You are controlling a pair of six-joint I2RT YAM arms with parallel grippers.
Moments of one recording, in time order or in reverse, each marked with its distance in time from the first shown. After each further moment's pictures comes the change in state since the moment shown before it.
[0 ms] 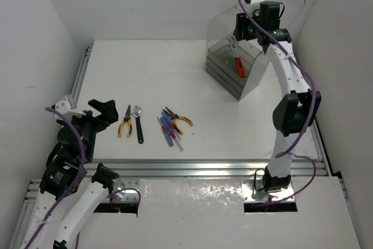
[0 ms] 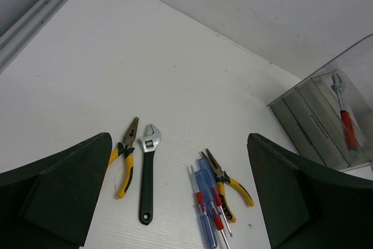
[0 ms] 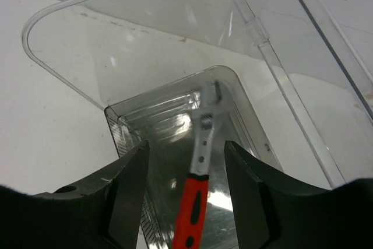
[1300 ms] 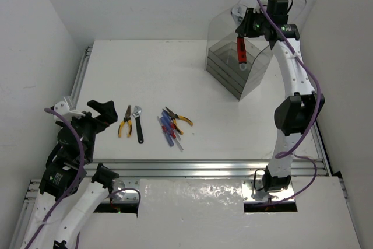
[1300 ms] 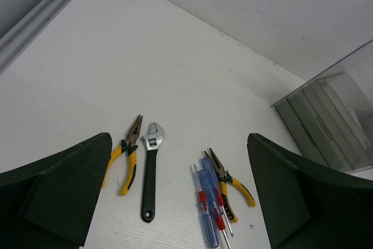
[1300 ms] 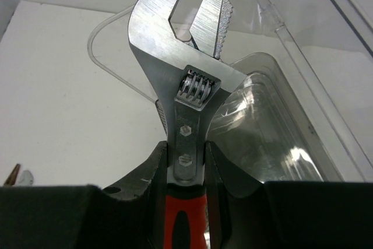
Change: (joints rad) left arm 0.000 -0.006 0.000 -0.021 -0.019 -0.014; right arm -0.037 0.000 0.114 -0.136 -0.137 0.206
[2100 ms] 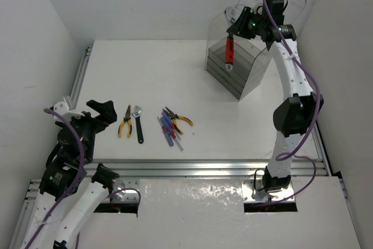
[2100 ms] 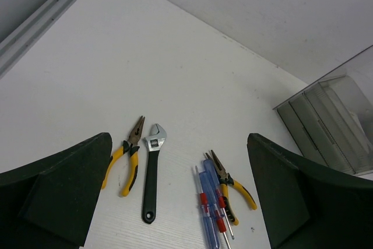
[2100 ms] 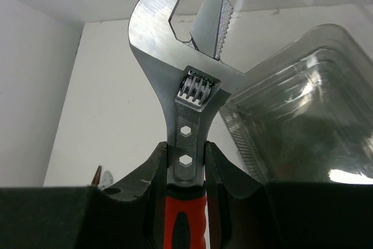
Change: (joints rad) left arm 0.000 0.000 0.000 -0.001 -0.016 -0.003; right arm 0.044 -0.023 -0.030 0.015 -0.058 0.280
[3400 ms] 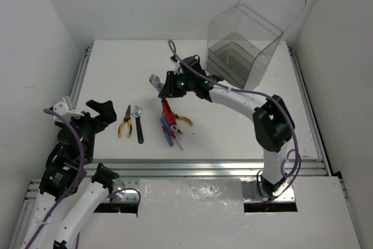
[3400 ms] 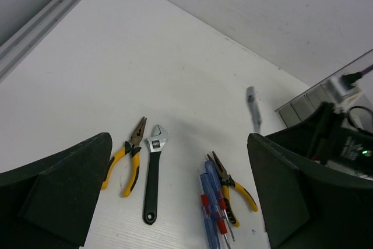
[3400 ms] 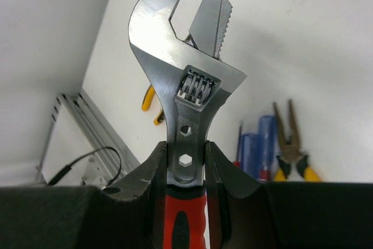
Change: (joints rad) left arm 0.000 0.000 0.000 0.000 -0.011 -0.001; right arm 0.626 -0.042 -0.646 0.466 0.047 0.205
